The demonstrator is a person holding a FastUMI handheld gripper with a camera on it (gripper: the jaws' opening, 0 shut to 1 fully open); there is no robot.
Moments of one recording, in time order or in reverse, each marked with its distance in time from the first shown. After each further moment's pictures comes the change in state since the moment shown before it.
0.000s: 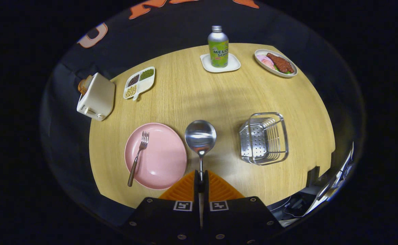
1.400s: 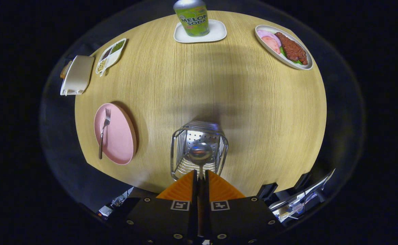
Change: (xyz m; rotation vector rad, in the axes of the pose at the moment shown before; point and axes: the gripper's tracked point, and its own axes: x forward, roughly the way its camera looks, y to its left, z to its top) arm 0.039 -0.103 0.042 -0.182 0.426 -0.034
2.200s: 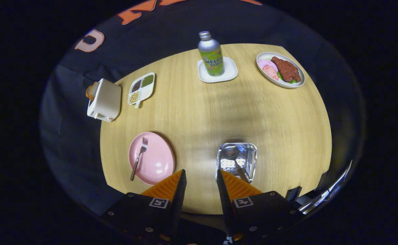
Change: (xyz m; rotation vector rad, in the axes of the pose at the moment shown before) arm -0.064 0.092 0.002 0.077 -0.366 0.214
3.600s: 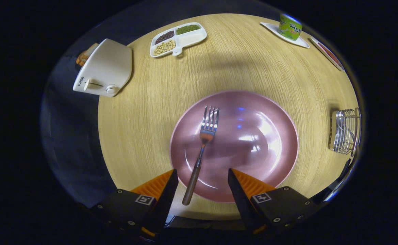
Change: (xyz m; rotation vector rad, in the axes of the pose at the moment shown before) arm 0.177 0.194 -0.073 0.078 0.202 -0.077
